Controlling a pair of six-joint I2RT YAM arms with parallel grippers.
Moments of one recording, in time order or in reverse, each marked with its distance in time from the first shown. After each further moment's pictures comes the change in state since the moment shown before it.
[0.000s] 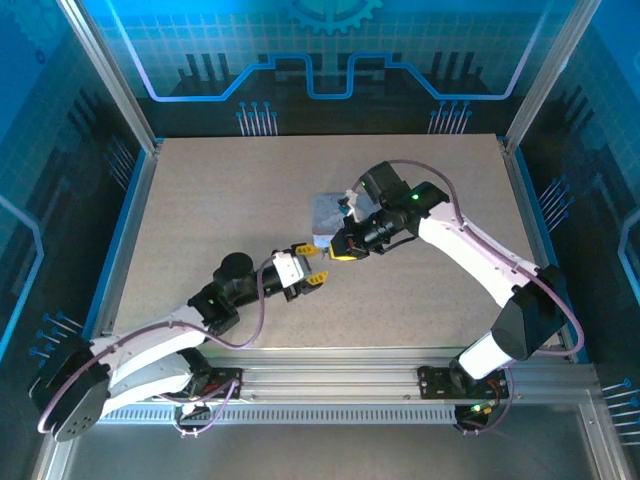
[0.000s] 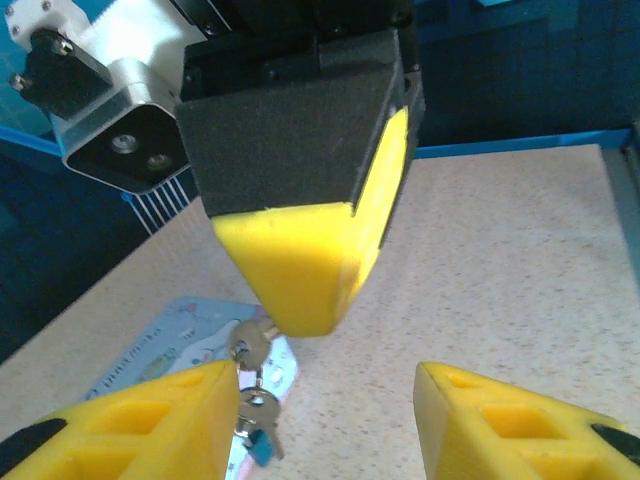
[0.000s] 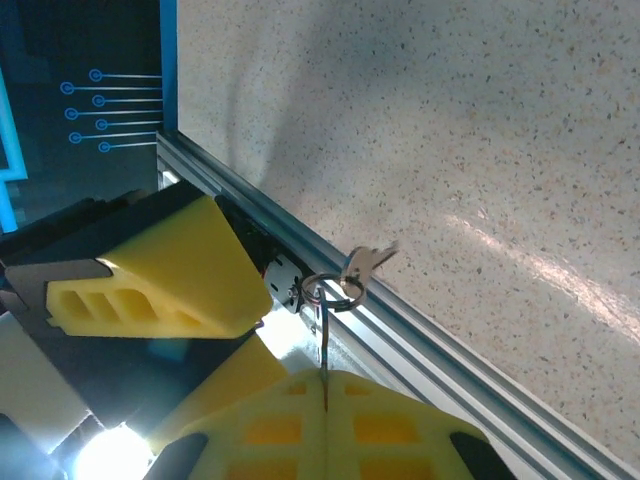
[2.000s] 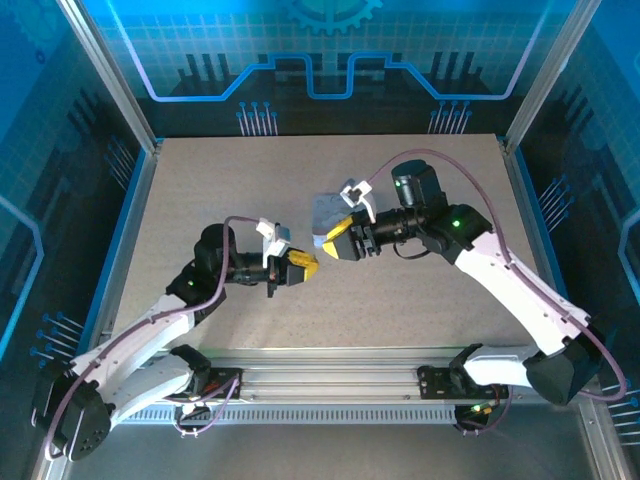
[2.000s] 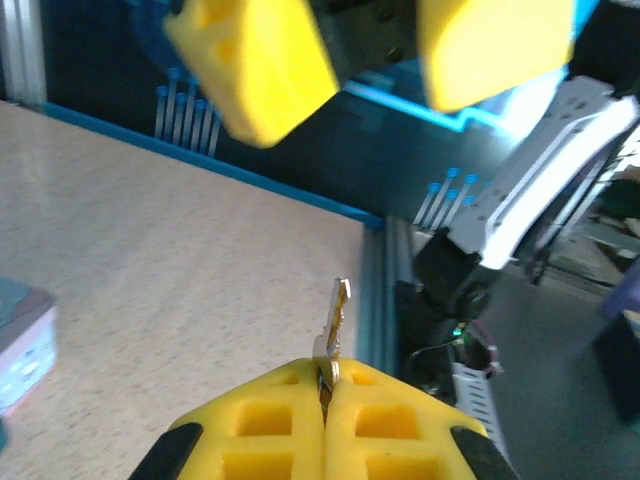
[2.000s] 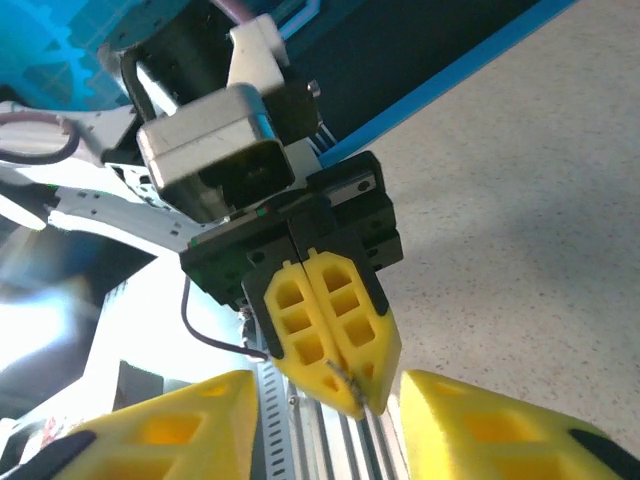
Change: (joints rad) left arm 0.210 -0.066 0.207 -0.336 0.606 -0.528; right arm 0.014 -0.271 -0.127 0.368 -0.178 -0.444
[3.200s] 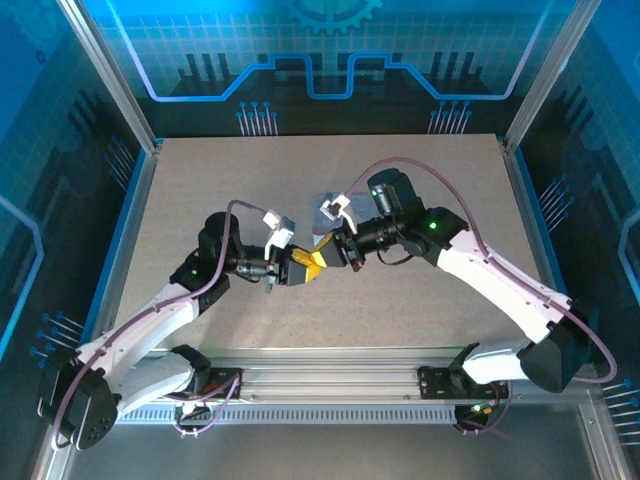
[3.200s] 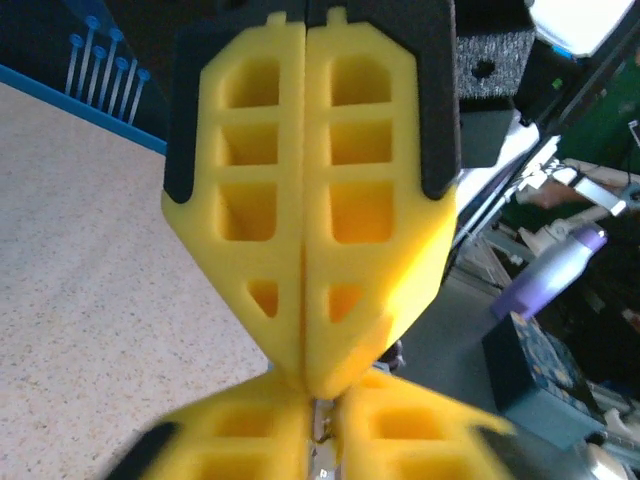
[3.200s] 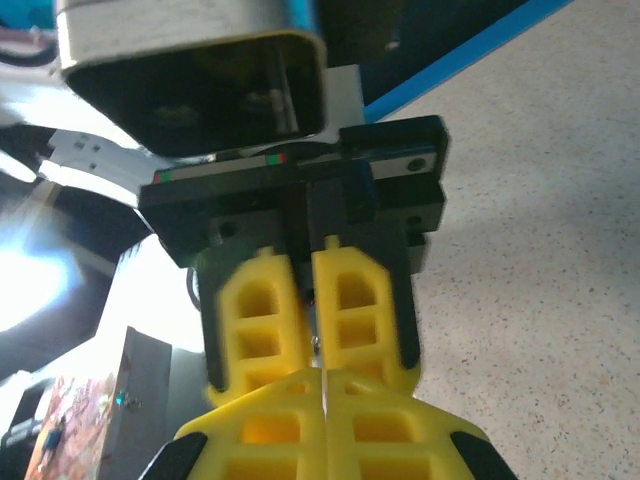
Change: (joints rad) left arm 0.020 0.060 0.053 -0.007 0.118 -0.146; right arm 0.079 0.052 -0.054 0.077 0.035 0.021
